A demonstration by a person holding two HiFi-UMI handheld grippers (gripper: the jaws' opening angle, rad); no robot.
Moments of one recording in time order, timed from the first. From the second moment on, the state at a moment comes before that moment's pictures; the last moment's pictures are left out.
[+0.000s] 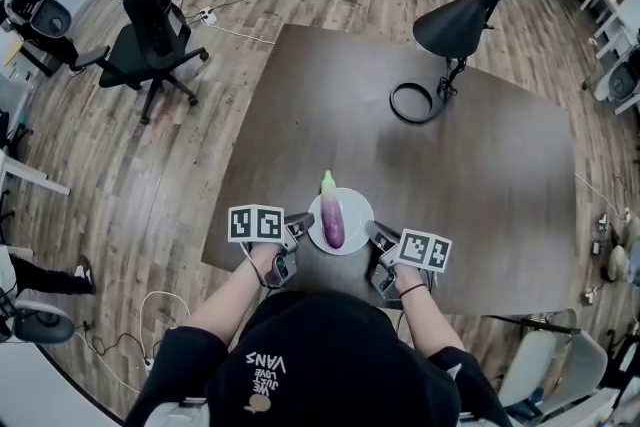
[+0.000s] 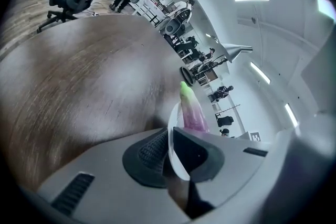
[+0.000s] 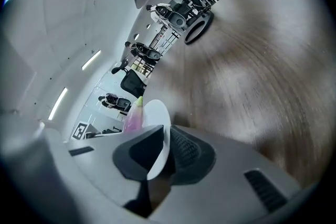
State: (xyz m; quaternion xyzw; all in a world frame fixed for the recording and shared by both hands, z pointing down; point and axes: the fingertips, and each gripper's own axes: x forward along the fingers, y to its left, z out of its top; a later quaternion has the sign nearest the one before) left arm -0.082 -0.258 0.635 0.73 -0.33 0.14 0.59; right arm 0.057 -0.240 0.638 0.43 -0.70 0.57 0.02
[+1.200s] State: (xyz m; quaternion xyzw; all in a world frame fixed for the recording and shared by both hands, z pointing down) left arm -0.082 -0.262 0.675 0.69 -0.34 0.21 0.61; right arm 0.059 -0.249 0.674 0.43 -0.68 0.59 0.11
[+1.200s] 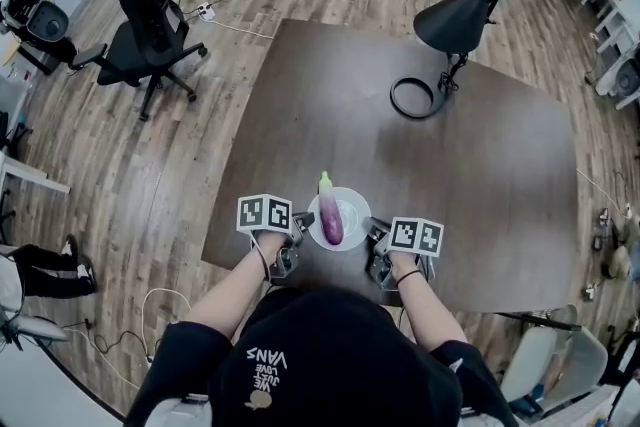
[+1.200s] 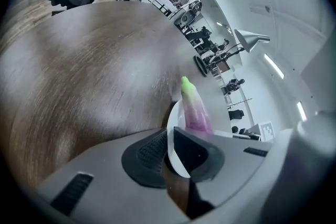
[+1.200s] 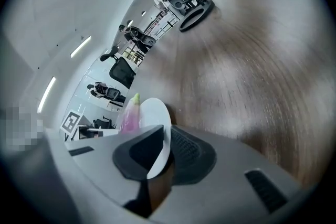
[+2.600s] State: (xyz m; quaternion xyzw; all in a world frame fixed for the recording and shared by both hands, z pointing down) left arm -0.091 -0.260 0.665 0.68 -0.36 0.20 0.60; right arm 0.066 -0.245 0.667 0.44 -0.67 0.58 0.14
